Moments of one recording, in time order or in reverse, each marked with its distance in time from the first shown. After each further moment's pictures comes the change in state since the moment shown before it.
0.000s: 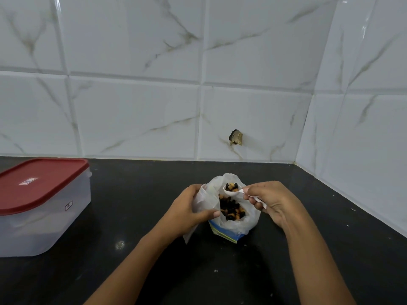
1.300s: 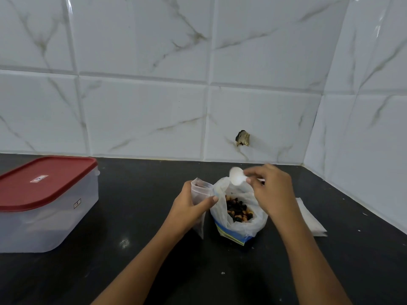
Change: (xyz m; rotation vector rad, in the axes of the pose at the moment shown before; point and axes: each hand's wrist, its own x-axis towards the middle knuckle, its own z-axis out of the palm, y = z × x) left_hand -0.002 0.003 0.000 -0.255 0.198 -0.078; right_hand -0.009 -0.008 0.018 -0.680 0.277 -0.723
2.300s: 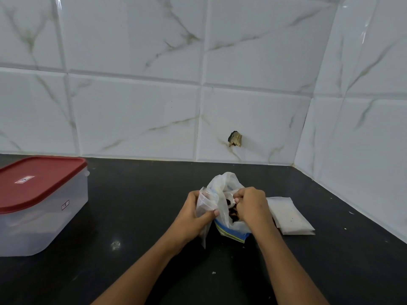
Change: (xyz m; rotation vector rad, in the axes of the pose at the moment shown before) left_hand -0.007 -0.012 0.021 -0.123 -0.166 -0.065; right_hand -0.007 0.016 0.036 -0.163 -0.267 0.374
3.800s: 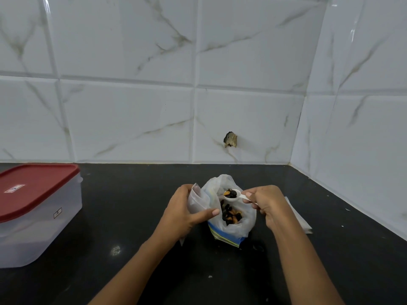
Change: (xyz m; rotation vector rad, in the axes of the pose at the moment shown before) left_hand 0.012 0.007 -0.012 0.327 0.104 0.107; right_hand 0.014 0.023 -0.028 0.657 -0.065 0.362
